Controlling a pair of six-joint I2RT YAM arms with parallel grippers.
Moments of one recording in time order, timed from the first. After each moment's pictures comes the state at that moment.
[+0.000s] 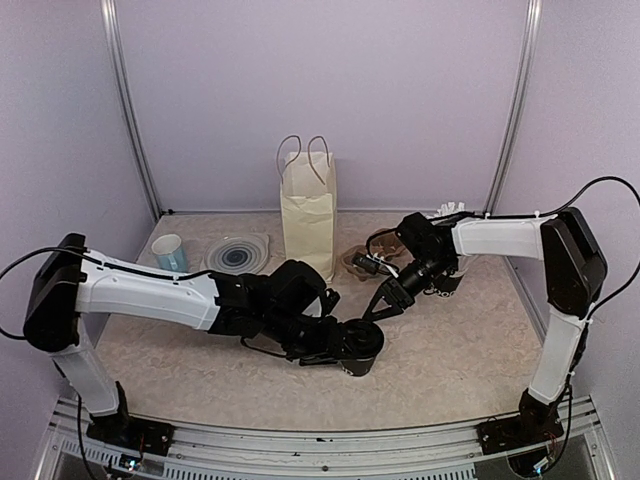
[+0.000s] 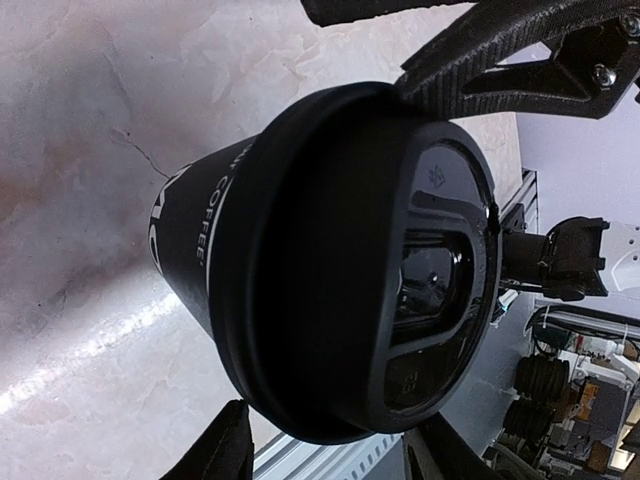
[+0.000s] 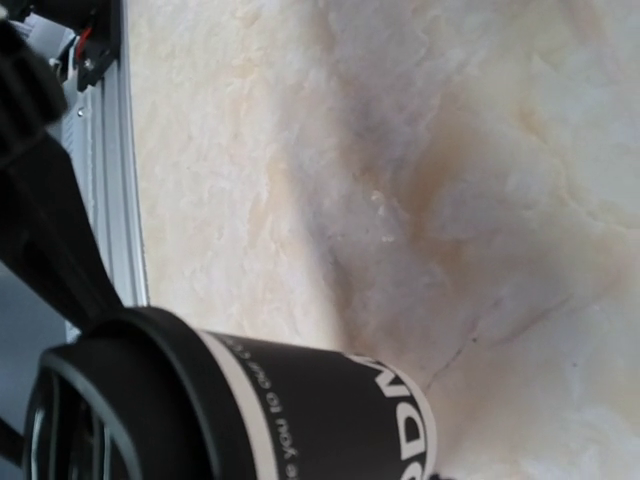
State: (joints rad) left arm -1.12 1.74 1.12 -0.22 0.25 -1.00; right arm 0.56 1.88 1.30 -0.77 -0.90 -0.36
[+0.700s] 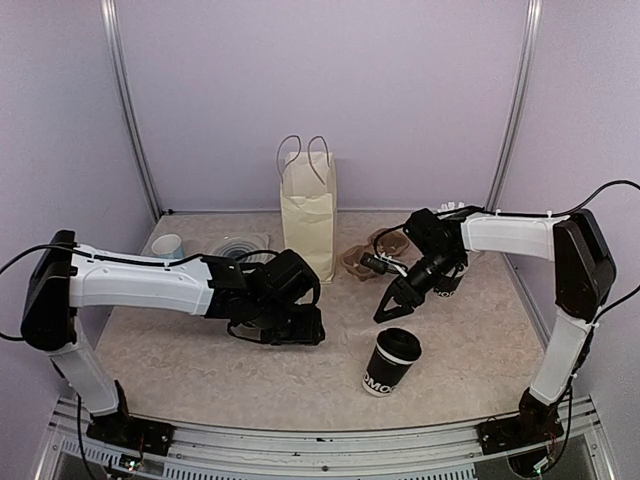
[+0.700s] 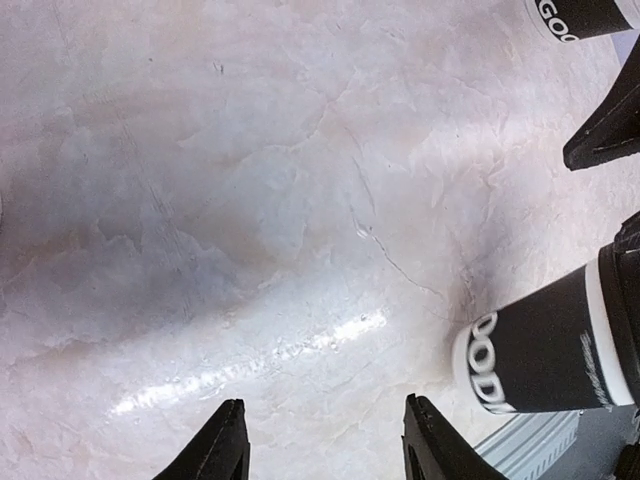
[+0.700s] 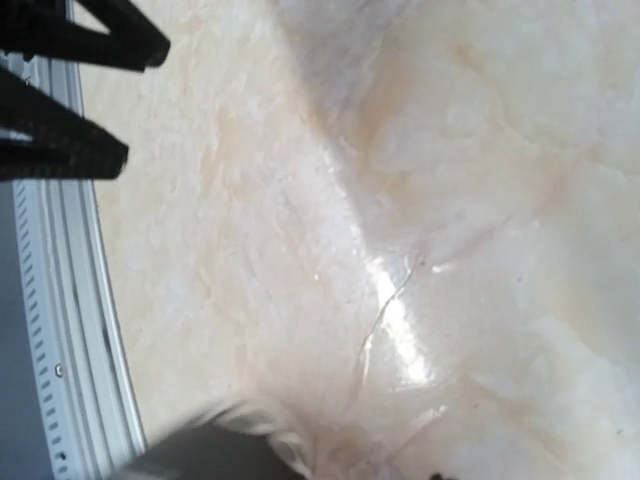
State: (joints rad) left arm -1.08 1.71 1.19 -0.49 -0.07 -0.89; right arm 0.54 1.82 1.30 -0.84 -0.80 -0.40
